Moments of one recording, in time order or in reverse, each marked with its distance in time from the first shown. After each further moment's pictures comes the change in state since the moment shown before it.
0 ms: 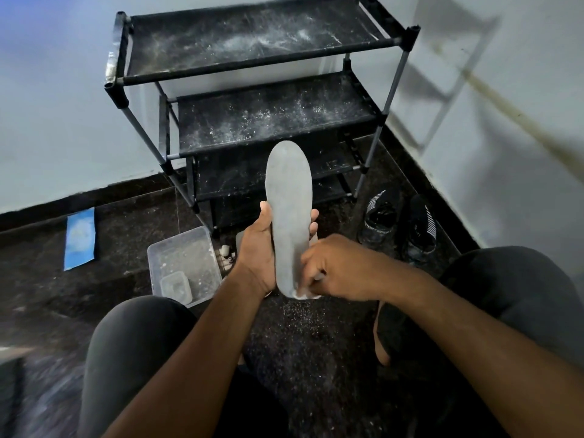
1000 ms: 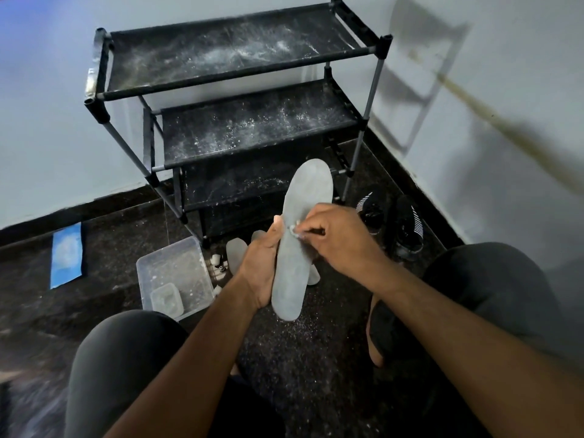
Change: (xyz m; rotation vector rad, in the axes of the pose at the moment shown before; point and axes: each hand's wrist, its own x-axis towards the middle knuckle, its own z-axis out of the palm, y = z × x) left_hand -0.009 -0.015 0.018 0.342 -0.010 0.017; right_hand 0.011 0.022 -0.010 0.095 0.614 0.117
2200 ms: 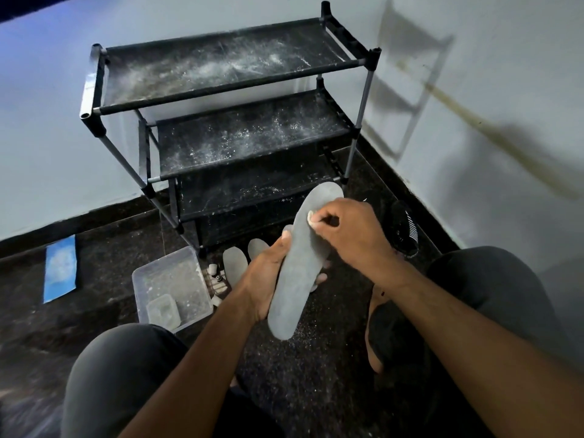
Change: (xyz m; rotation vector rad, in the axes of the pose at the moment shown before) left_hand -0.014 0.002 0.014 0.063 -0.063 -0.097; right_hand 0.007 0.010 -0.019 -0.123 0.192 0.101
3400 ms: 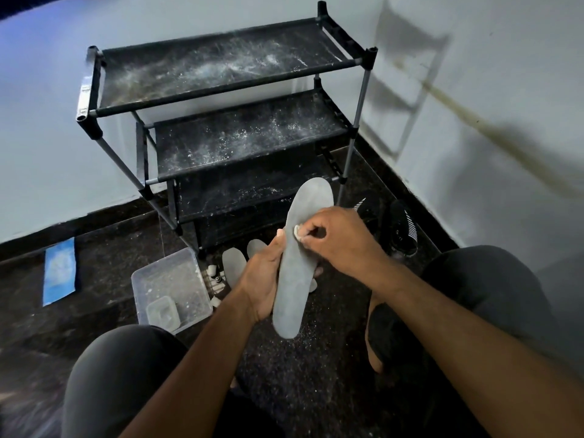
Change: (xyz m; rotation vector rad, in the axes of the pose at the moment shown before) left_hand 0.010 -0.004 -0.006 -0.036 0.003 0.041; right_hand -0.006 -0.009 0.002 0.040 -0.175 -0.030
